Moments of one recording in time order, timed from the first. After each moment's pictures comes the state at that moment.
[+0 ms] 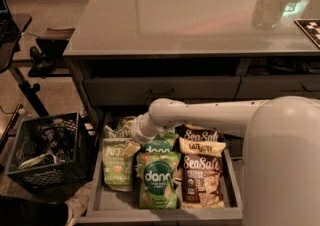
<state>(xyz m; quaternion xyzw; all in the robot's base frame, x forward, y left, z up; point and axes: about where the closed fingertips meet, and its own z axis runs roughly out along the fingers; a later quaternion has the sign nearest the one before) 0.589 0.125 0.519 -0.67 0.65 0.20 0.29</state>
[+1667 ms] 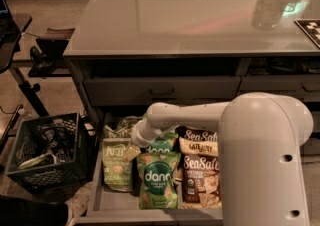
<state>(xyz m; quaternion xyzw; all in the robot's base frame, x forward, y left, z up) 0.597 0.121 0.462 -0.65 0.69 0.21 0.24</state>
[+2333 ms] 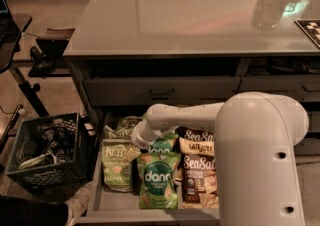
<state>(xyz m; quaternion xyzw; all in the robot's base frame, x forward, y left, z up) 0.595 0.120 0.452 -0.65 0.70 0.22 0.23</state>
